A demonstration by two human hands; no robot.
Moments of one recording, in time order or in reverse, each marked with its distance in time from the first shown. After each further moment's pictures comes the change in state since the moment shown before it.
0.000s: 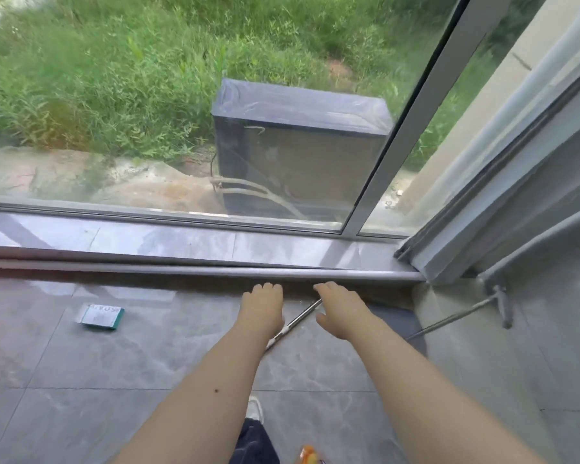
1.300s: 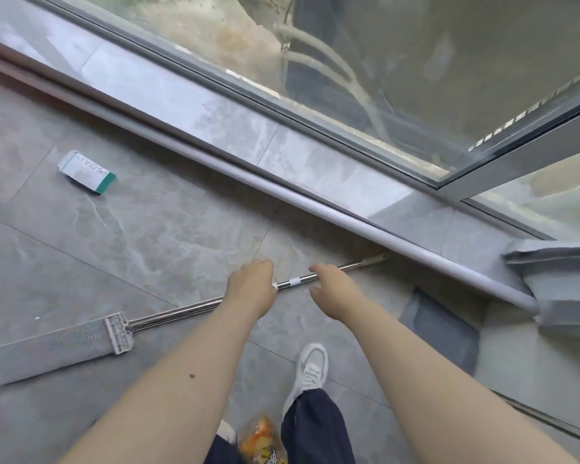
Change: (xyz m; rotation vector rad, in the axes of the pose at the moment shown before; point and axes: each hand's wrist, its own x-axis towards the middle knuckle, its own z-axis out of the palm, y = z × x) left_hand 0.220 -0.023 0.230 -0.438 -0.189 -0.452; right_hand 0.311 0.063 0.196 0.148 -0.346 -0.170
